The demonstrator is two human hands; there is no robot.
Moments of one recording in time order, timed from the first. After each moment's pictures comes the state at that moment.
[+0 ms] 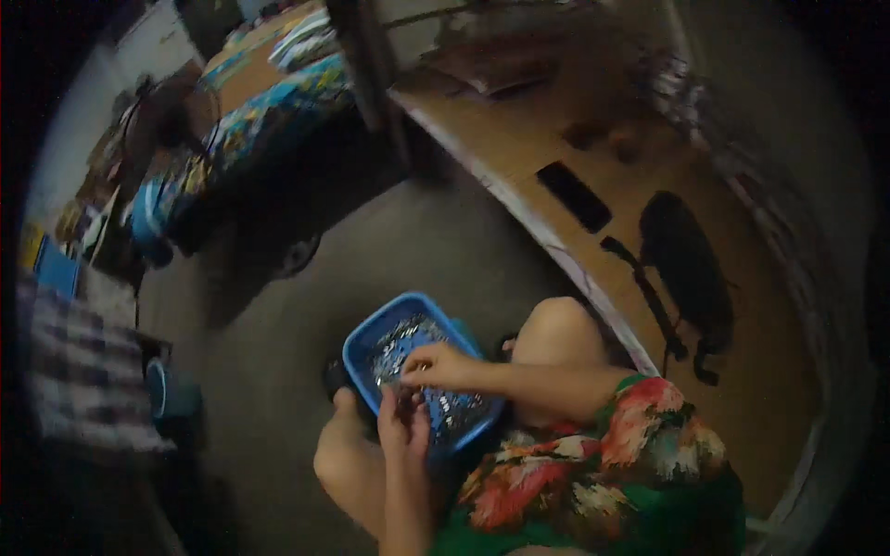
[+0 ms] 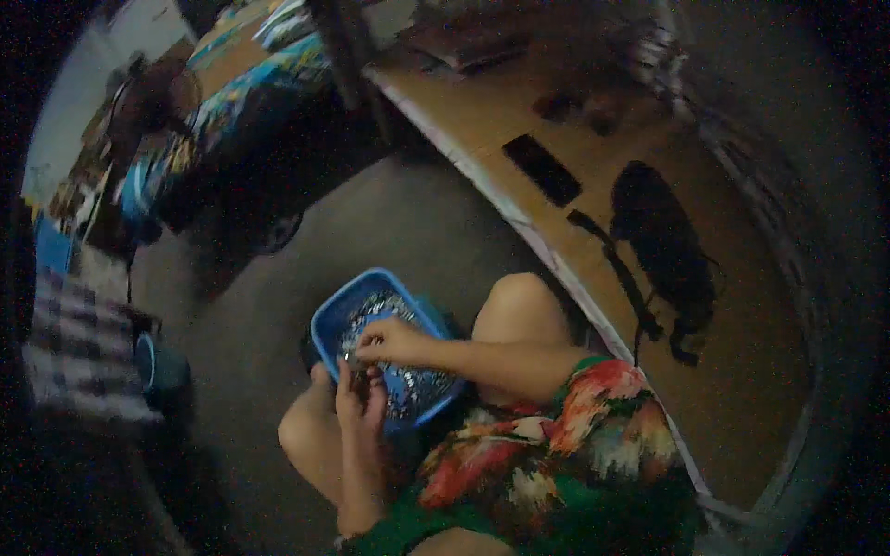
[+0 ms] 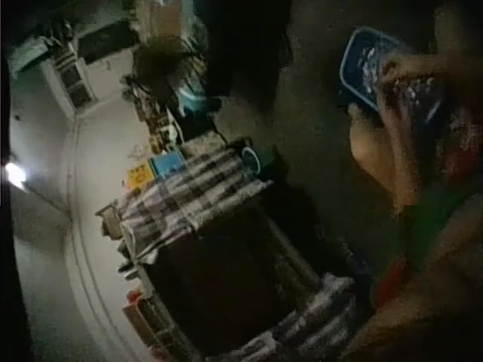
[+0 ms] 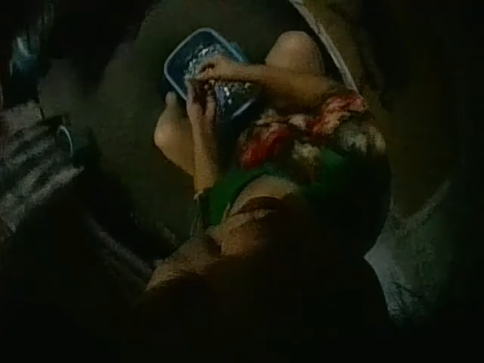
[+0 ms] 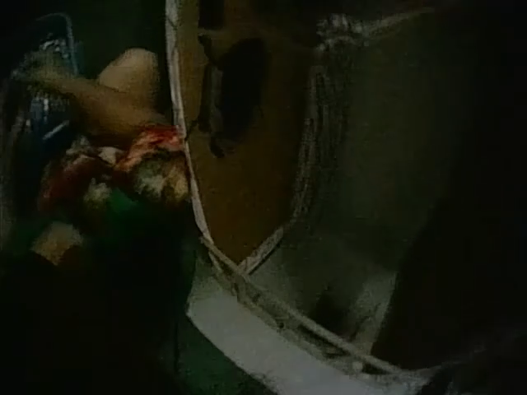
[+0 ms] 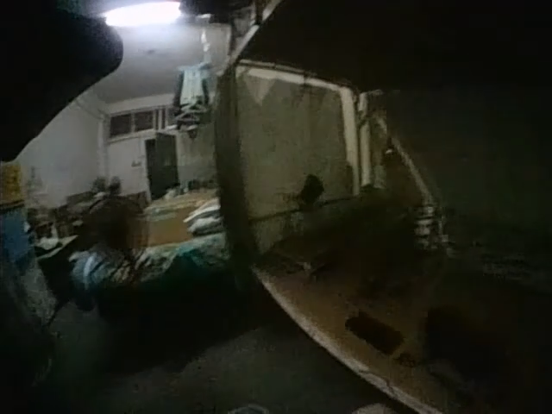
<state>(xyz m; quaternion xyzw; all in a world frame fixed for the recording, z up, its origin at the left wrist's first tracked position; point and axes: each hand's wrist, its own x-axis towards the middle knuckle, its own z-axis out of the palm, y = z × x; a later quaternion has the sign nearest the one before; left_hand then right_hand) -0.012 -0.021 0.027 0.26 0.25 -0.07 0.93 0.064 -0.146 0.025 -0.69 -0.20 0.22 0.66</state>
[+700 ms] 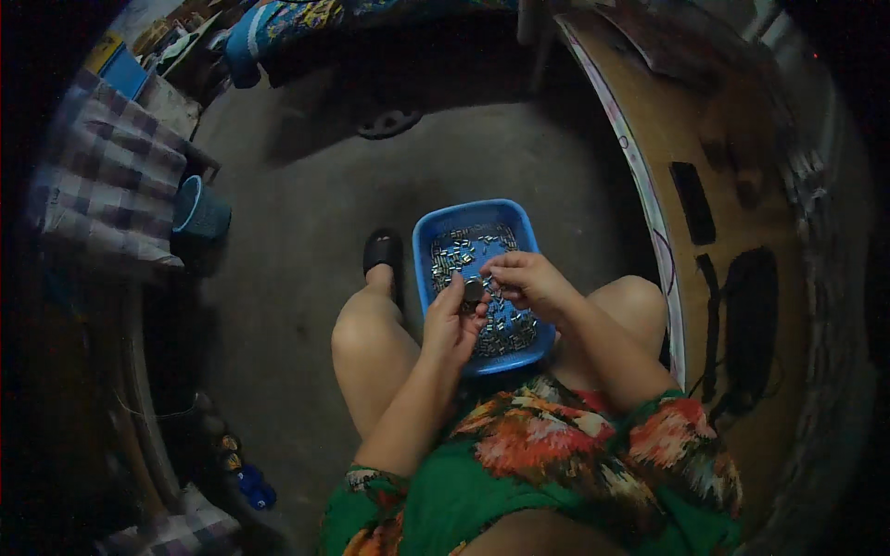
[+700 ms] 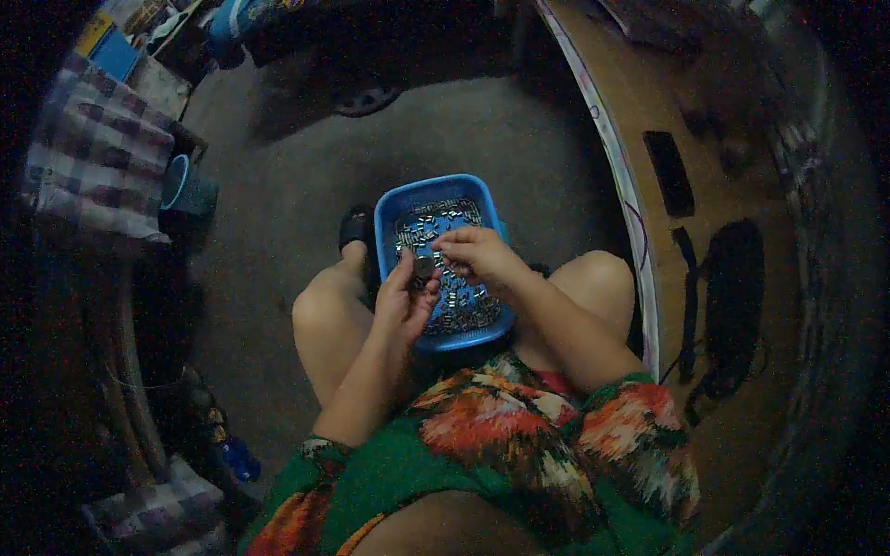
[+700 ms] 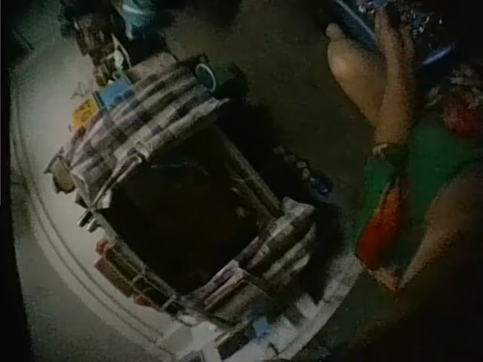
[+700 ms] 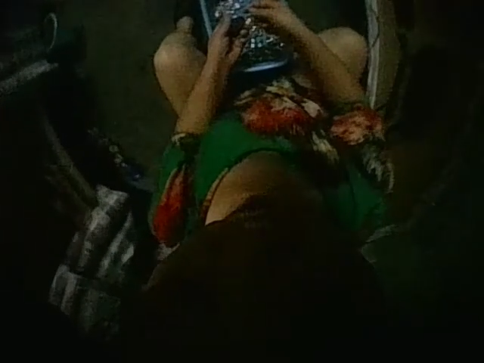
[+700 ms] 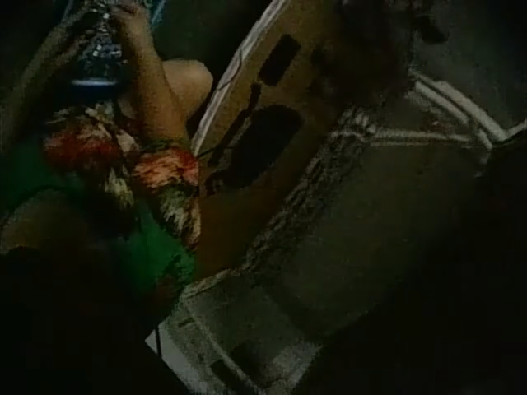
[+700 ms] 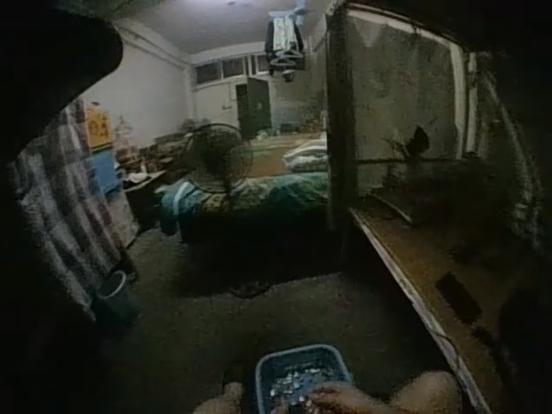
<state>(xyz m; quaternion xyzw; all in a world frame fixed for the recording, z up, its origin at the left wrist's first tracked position) -0.007 -0.023 0.027 0.27 0.26 -0.06 0.93 0.079 -0.158 0.056 -0.58 0.00 0.45 0.68</state>
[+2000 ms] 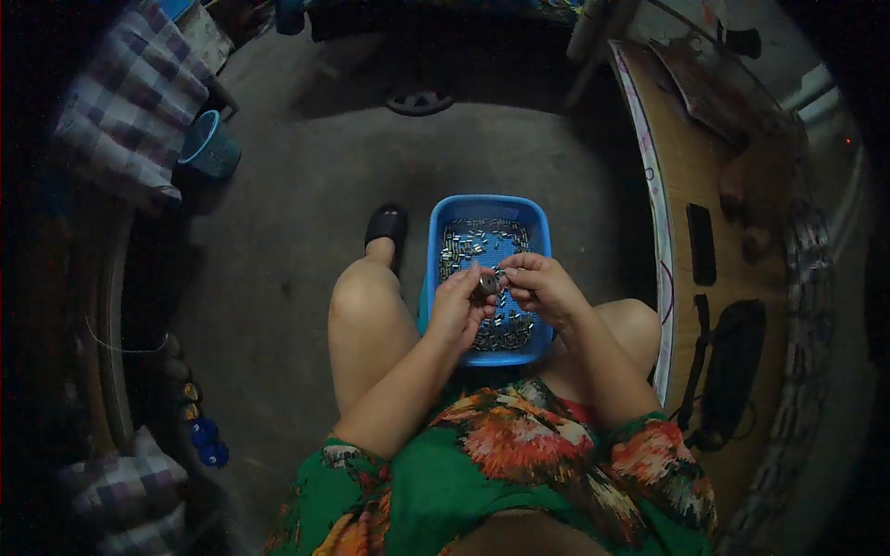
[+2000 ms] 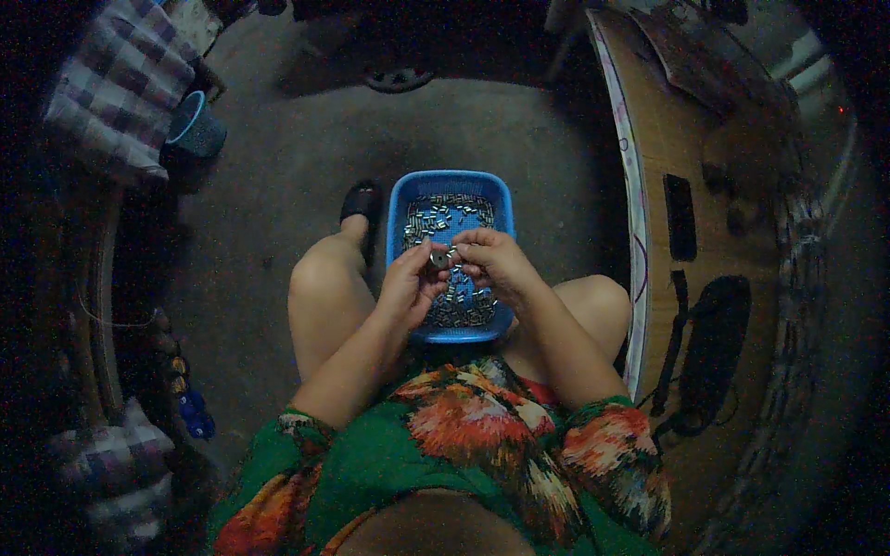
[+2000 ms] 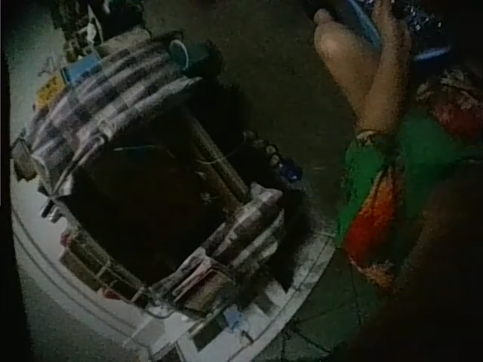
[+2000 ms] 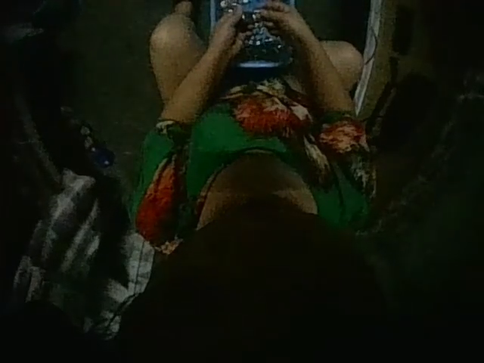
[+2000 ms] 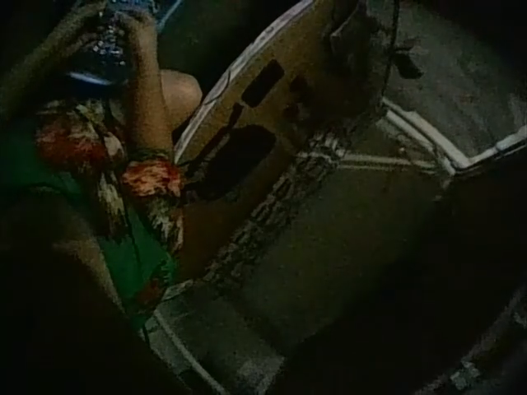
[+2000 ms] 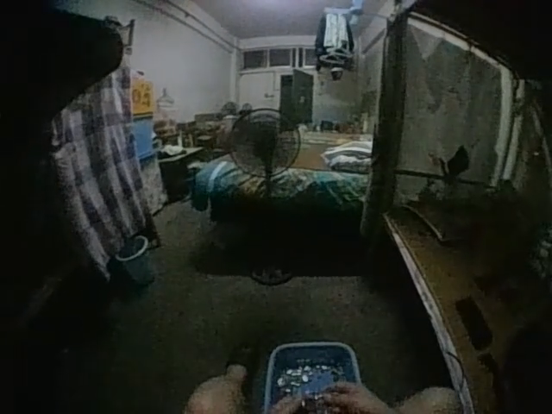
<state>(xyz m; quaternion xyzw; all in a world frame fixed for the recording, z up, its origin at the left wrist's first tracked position) -0.010 -0.022 0.018 0.29 0.24 -0.04 0.93 0.076 -0.156 0.051 -0.55 0.03 0.47 0.69</state>
